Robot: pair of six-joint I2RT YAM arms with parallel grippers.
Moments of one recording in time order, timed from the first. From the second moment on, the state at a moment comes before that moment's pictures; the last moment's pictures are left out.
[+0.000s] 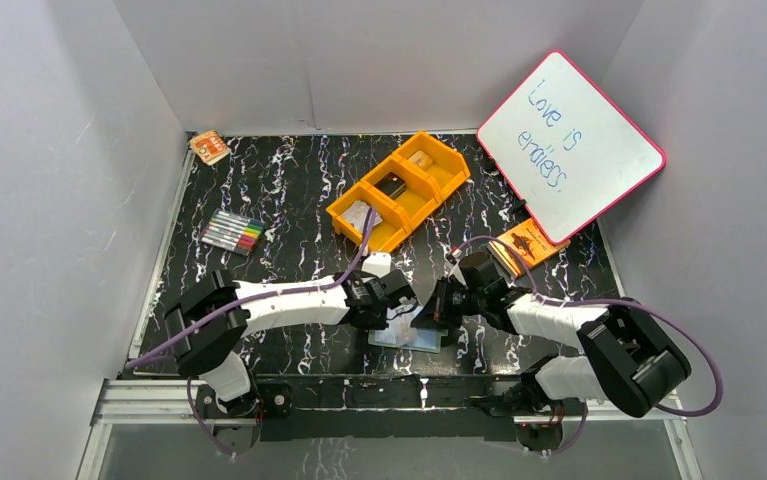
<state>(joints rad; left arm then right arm) -1.13 1.64 1.00 -0.64 -0.41 -0.93 0.63 1.28 0.36 0.11 -0.54 0.94</state>
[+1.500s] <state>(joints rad) -1.11 1.56 0.84 -0.53 -0.36 -0.95 0.76 1.36 0.34 0.27 -0.39 1.15</state>
